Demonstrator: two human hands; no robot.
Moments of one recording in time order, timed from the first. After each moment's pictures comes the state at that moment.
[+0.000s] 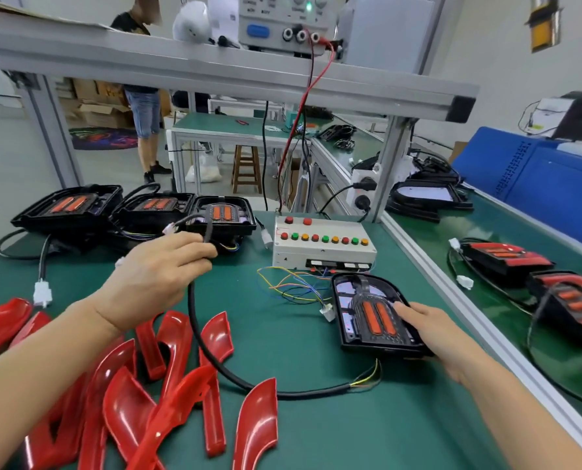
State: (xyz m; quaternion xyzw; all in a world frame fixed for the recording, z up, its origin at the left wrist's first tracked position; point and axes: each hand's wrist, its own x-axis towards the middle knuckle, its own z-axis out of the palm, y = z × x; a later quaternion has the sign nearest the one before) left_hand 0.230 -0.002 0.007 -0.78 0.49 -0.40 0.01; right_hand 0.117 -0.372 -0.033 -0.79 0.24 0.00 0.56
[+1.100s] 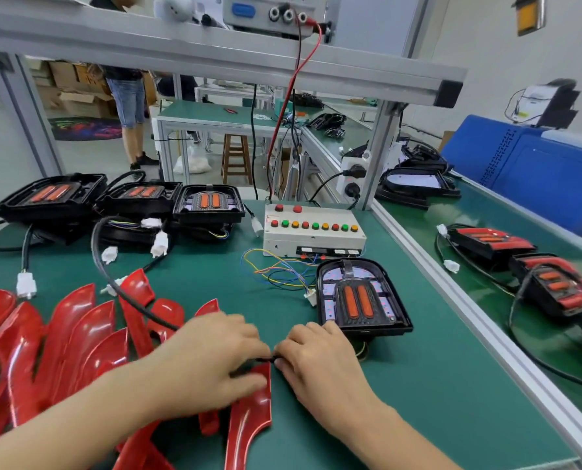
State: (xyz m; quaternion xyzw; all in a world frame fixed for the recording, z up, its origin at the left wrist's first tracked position) left_hand 0.139 -0.054 -0.021 -0.85 0.52 -0.06 -0.06; right_hand 0.083 -0.237 -0.052 -0.97 -0.15 -0.18 -0.02
